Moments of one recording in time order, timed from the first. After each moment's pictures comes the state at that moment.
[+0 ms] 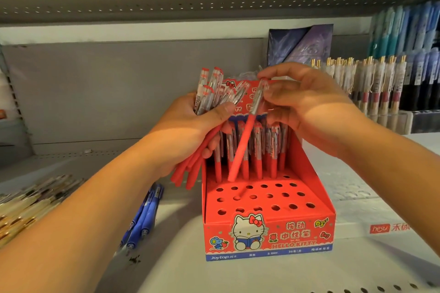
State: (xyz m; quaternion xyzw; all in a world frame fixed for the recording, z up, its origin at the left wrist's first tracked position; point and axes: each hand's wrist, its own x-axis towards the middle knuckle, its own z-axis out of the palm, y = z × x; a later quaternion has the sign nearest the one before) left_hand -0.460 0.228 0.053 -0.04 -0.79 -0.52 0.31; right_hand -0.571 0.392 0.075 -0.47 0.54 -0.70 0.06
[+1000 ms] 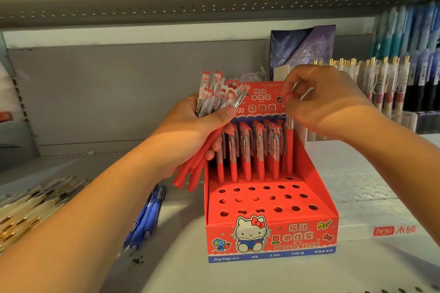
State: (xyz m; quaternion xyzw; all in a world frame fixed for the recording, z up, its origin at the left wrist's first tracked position) left_hand -0.462 0.224 0.050 -0.03 -0.77 -0.56 0.31; right_hand -0.593 0.403 0.085 -0.39 0.81 -0.37 -0.25
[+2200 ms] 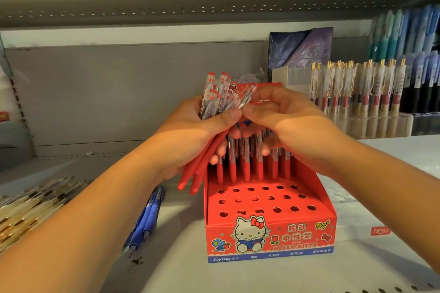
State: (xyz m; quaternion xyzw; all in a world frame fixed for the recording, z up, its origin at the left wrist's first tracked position) left_hand -0.459 0.228 0.052 -0.07 -0.78 -0.56 0.27; right_hand -0.555 0.380 0.058 -0.45 0.61 -0.64 0.06
